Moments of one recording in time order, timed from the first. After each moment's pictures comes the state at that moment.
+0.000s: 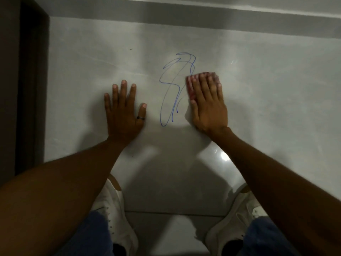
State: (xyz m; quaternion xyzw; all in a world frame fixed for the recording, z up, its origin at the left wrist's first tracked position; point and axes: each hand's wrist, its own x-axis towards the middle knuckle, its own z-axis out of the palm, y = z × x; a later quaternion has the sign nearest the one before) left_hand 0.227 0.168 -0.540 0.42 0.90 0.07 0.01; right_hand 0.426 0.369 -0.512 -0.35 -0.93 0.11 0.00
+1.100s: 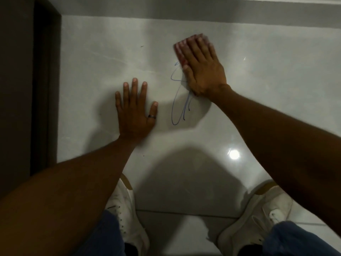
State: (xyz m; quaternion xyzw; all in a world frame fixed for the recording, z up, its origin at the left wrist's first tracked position) left_hand 0.225 0.168 -0.545 0.42 0.90 0.08 0.00; right_hand 0.326 0.415 -0.500 -0.27 -0.95 0.13 -0.05
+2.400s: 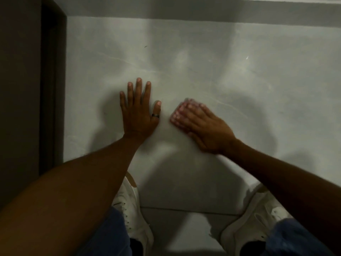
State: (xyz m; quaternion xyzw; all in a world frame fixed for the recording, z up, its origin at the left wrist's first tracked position) left_hand 0.225 0.168 -0.543 0.42 0.90 0.08 0.00; right_hand 0.444 0.323 -0.525 -0.05 -0.99 0.12 -0.04
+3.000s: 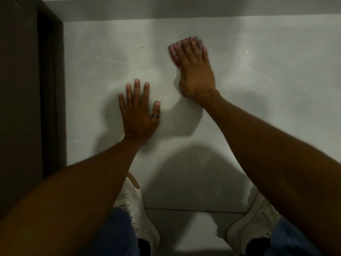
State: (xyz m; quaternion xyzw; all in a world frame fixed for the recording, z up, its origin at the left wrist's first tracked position) left_hand 0.220 0.164 -0.551 0.42 0.90 0.07 0.02; right_hand 0.312 0.382 -0.503 -0.30 -0.94 0.18 -0.04
